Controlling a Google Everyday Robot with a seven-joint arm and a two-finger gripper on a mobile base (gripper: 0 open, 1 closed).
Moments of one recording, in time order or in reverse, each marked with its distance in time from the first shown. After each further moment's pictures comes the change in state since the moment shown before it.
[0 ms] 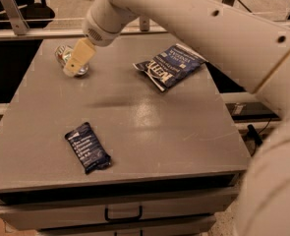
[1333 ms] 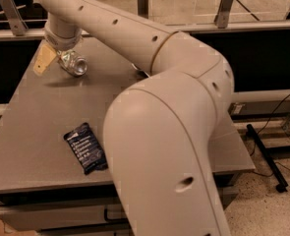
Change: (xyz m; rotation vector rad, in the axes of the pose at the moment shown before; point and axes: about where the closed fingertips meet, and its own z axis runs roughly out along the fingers) arm -0.052 -0.013 0.141 0.025 0.156 0.174
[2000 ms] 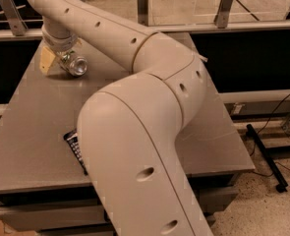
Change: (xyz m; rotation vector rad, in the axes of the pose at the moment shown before) arm 0.000 -0.009 0.025 0.048 0.102 0.039
